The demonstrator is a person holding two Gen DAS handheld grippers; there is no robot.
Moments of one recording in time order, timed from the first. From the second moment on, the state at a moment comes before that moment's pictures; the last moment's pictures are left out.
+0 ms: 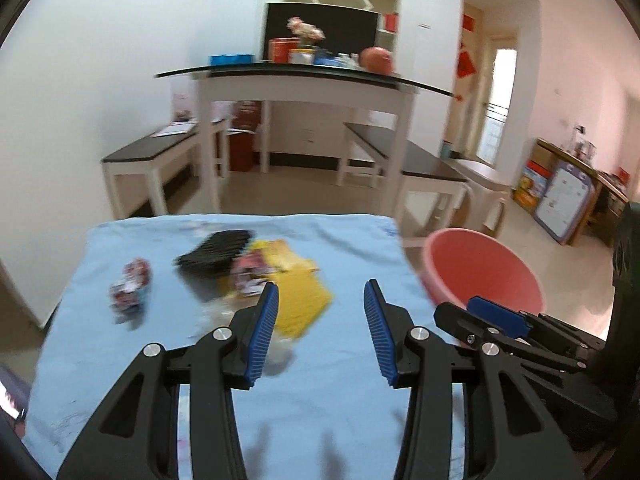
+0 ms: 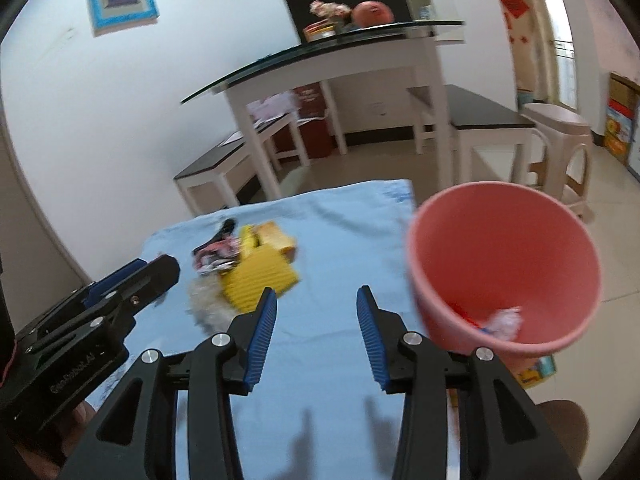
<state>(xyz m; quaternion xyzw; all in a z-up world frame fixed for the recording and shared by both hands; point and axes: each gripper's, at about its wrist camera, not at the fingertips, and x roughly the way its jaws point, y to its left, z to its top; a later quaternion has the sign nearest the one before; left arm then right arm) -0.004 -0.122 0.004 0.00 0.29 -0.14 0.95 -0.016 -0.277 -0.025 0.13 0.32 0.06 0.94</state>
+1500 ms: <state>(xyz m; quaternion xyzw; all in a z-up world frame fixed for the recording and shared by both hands) 0.100 0.095 -0.052 -0.18 0.38 -0.03 0.91 0.099 -0.133 -0.006 0.04 0.33 0.14 0.93</state>
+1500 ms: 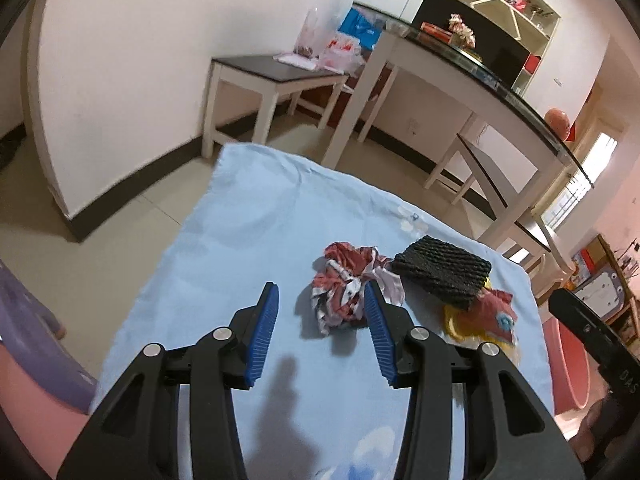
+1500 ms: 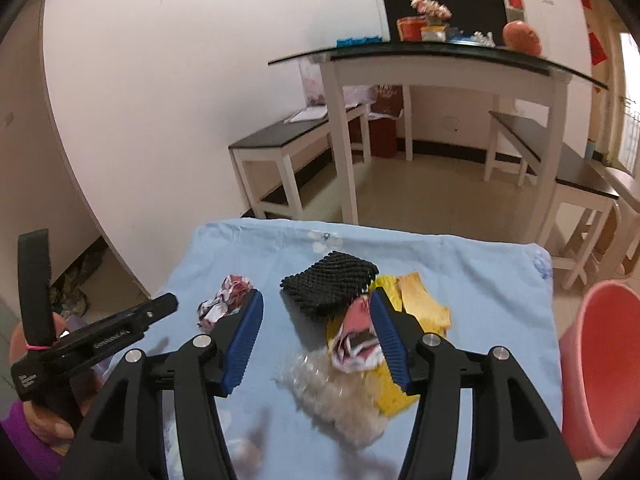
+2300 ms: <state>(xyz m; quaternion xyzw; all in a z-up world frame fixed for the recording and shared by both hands) 0.114 0.079 -0.077 -0.15 0.40 -0.02 0.90 0.210 -0.123 -0.060 0.01 0.45 0.18 0.88</state>
